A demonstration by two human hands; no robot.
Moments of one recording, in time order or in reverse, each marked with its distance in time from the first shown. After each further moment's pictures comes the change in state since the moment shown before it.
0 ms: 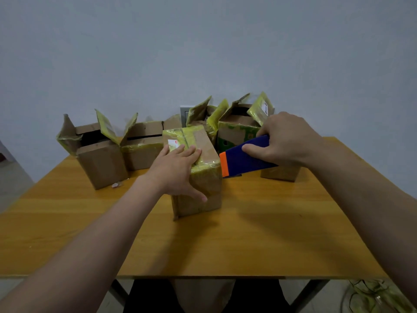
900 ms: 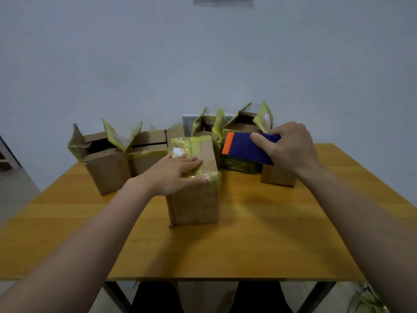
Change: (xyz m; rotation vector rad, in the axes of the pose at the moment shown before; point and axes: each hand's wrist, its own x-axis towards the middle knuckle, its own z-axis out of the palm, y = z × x) left_hand -0.012 -0.024 -0.003 -0.311 0.015 0.095; right_hand -0.016 0.006 0.019 0.309 0.352 0.244
